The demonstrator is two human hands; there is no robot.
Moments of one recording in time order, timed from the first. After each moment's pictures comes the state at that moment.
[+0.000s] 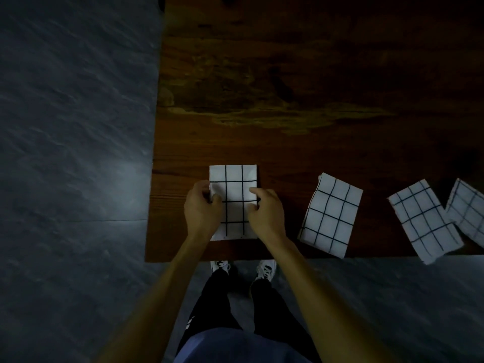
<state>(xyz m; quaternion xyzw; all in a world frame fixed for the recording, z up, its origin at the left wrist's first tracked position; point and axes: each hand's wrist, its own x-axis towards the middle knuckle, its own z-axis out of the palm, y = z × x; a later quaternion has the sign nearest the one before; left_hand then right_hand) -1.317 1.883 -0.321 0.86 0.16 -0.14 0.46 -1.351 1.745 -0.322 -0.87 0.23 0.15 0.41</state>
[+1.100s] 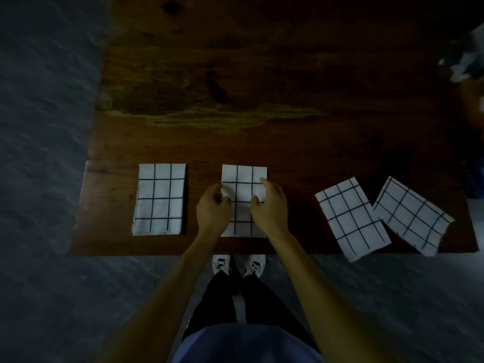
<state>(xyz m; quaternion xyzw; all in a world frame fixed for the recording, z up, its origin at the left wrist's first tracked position) -1.366 1.687 -0.302 0.85 0.18 -0.19 0.46 -1.389 1.563 -0.318 -0.86 0.26 0.10 0.43</state>
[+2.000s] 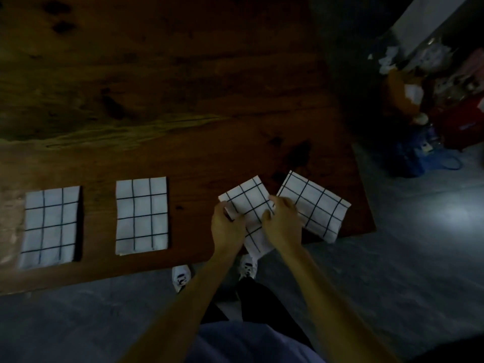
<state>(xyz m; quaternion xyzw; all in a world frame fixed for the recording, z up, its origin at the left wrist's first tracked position) -1.448 1.446 -0.286 0.79 0.19 -0.24 0.53 -1.477 1.330 -0.312 -0.90 0.30 0.09 0.31</state>
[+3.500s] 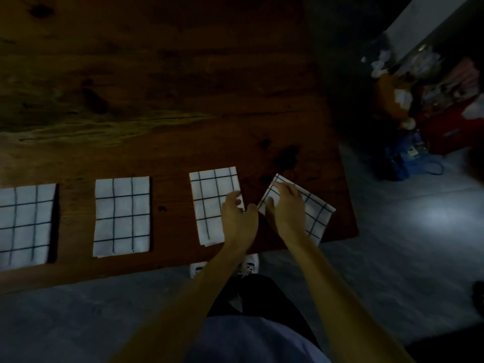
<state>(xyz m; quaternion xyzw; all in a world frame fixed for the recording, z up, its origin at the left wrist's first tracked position) -1.440 1.390 -0.275 0.78 0.18 -0.25 0.55 -1.458 1.279 -0.300 -0.93 0.27 0.07 0.26</state>
